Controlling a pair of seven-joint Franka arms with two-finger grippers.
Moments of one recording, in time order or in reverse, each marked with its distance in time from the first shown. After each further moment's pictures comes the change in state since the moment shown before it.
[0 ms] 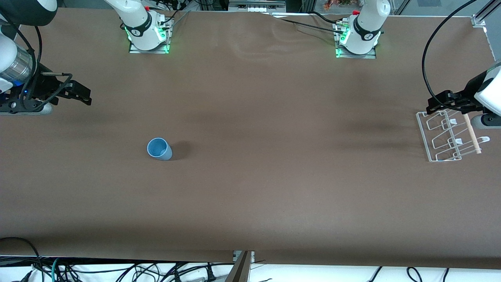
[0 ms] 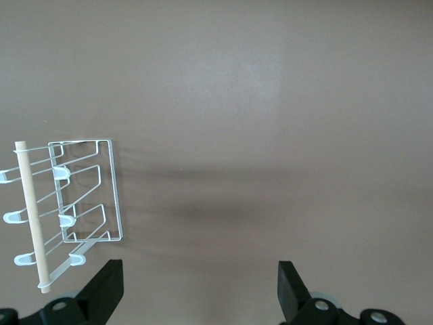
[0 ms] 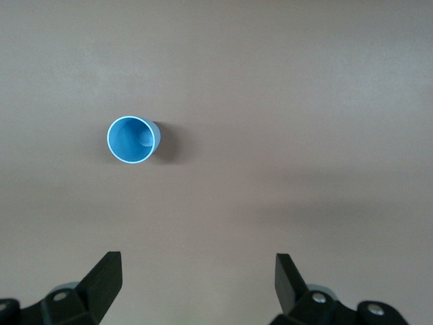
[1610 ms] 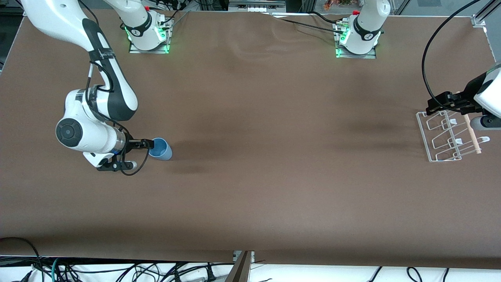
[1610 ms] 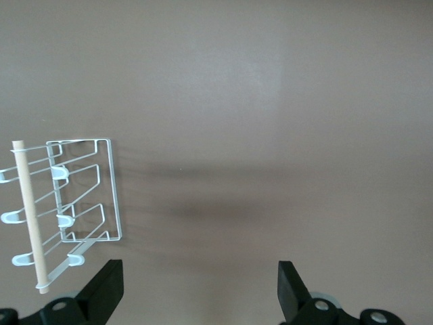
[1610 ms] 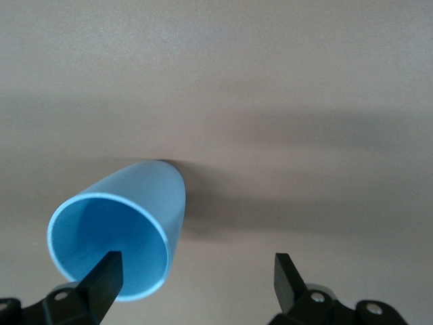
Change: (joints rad) left arm 0.007 0.012 -0.001 0.002 -0.019 0.000 0.000; right arm 0.076 0.457 0.006 -0.106 0.081 0.451 0.003
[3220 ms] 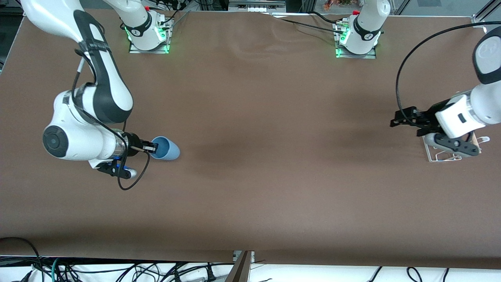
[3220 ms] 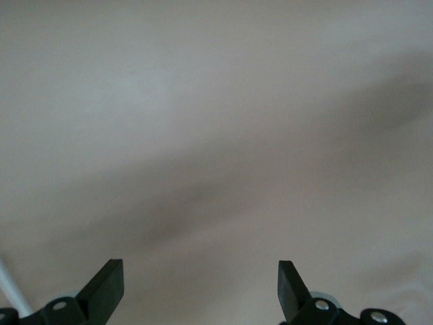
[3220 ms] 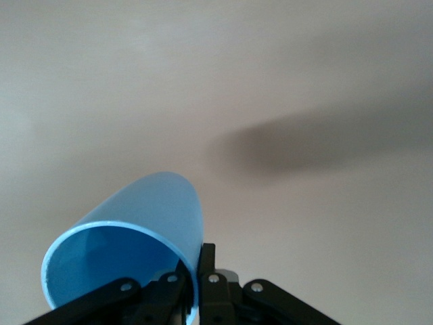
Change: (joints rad) left arm 0.012 0.100 -0.071 -0.059 -0.235 0.143 0.356; right arm 0.061 0.041 0.012 0.322 0.251 -0.316 0.399
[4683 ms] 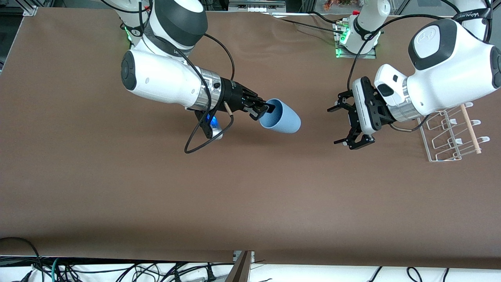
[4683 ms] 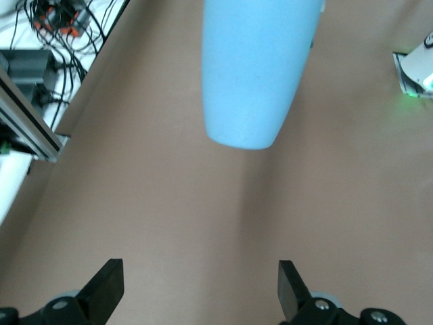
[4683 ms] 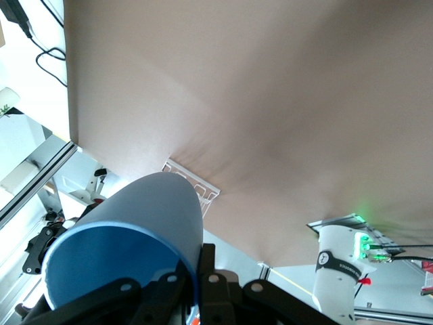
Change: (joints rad) left arm 0.039 -0.021 -0.276 -0.067 -0.301 0.284 0.999; right arm 0.372 0.003 0.023 0.259 0.527 0.266 0.765
